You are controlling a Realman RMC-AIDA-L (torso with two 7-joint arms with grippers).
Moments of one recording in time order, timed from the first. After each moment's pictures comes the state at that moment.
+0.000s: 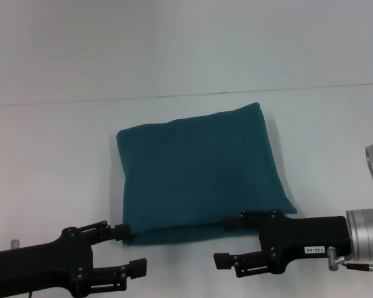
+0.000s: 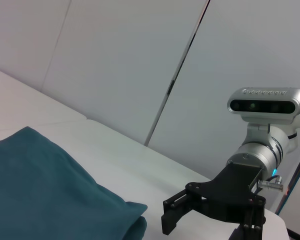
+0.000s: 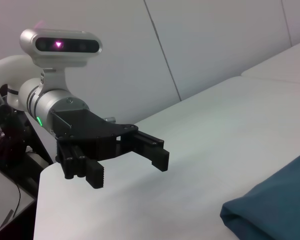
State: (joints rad) left arm -0.40 -2.16 0.61 0.76 2.06 1.80 -1.42; right arm 0.50 2.08 -0.89 -0.56 -1.92 -1.57 1.38
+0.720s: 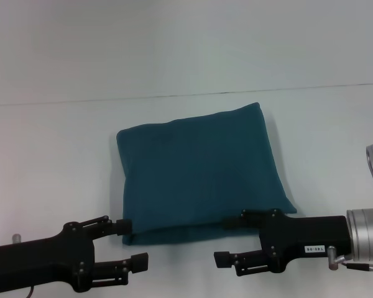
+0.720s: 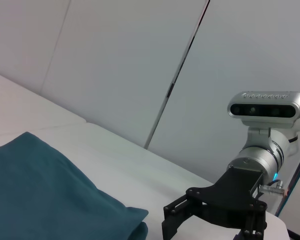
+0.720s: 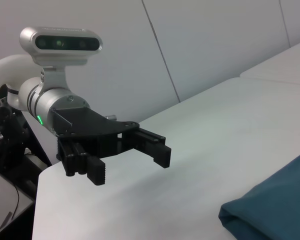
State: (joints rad) left arm -0.41 -2.16 0.61 0.76 2.06 1.79 -1.43; right arm 0.49 2.08 -0.89 -0.56 -1.92 -1.57 1.38
